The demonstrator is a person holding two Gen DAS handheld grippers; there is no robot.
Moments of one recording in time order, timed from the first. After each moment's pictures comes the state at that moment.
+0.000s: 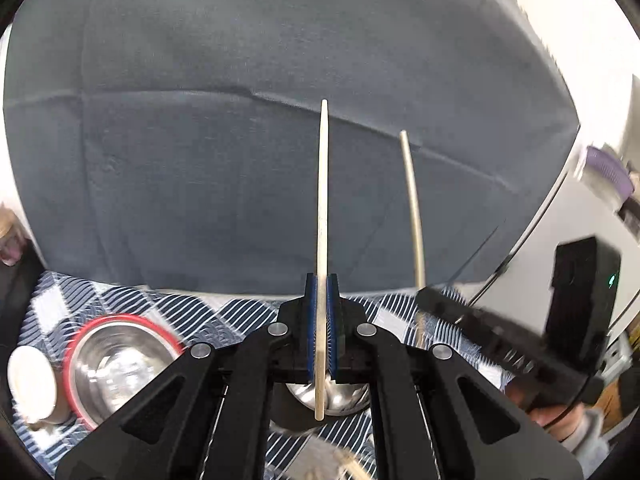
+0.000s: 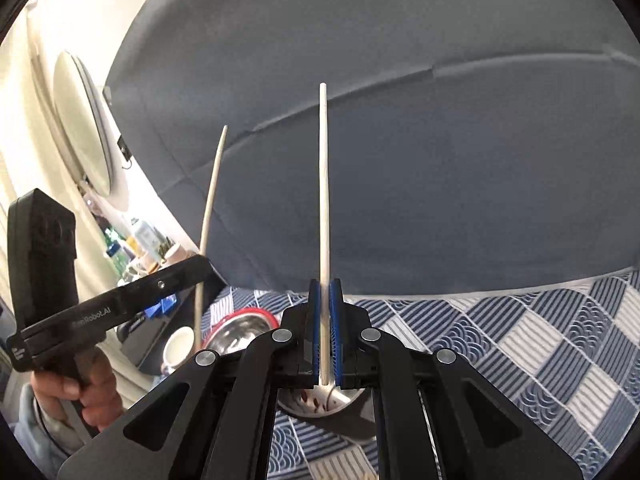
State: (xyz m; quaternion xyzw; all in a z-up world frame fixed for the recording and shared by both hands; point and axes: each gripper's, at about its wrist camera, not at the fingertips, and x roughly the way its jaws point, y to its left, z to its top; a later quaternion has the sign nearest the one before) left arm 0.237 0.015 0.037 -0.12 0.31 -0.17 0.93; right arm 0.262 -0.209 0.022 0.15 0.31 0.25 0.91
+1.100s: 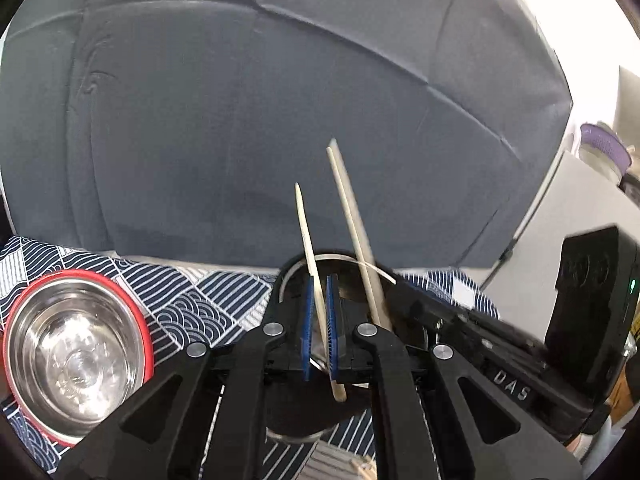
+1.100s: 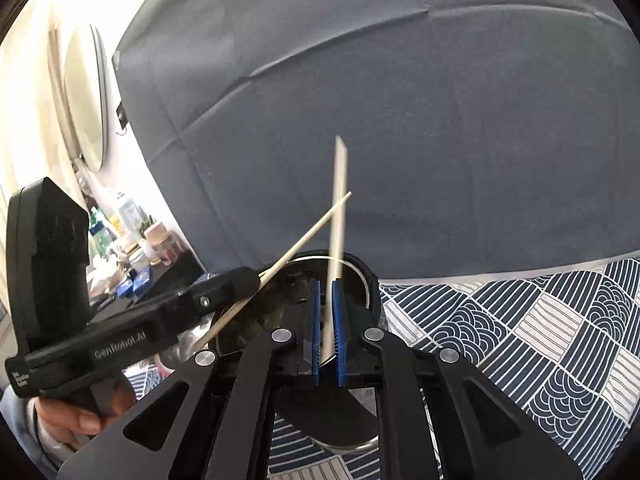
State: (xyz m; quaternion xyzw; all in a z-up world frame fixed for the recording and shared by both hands) left arm 0.229 0.000 -0.057 -0.12 0.29 -0.18 0.93; right arm 0.240 -0.185 -0.058 0.11 0.27 0.24 0.93
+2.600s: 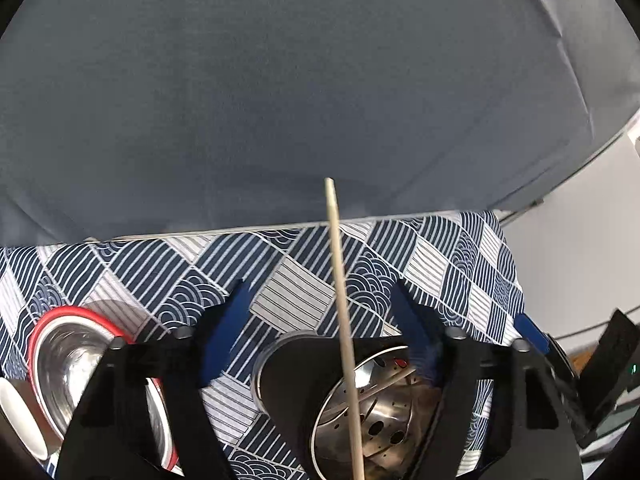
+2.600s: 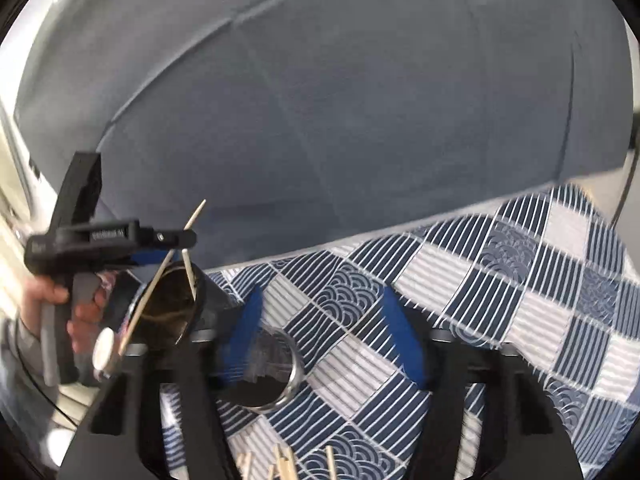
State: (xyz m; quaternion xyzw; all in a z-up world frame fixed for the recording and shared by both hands) left arm 0.365 -0.017 -0.053 -0.08 0.53 -0.18 0.82; right arm 0.259 -0.284 -0.050 0.18 0.38 0.10 0.90
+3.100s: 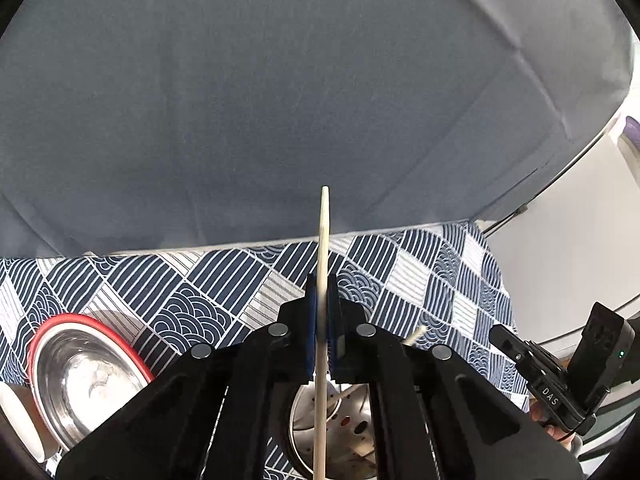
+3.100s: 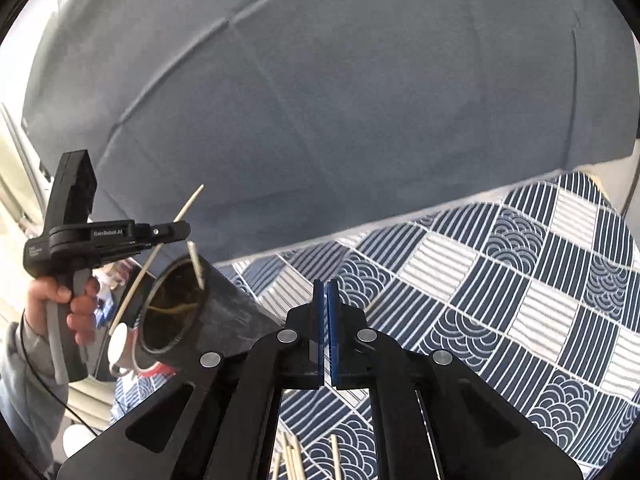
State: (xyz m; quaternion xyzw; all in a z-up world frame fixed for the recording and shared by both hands) left arm 0.347 -0.015 -0.026 -0.10 0.49 -0.20 0.85; right arm 0.260 -0.287 -0.042 0.19 0.38 0.12 0.90
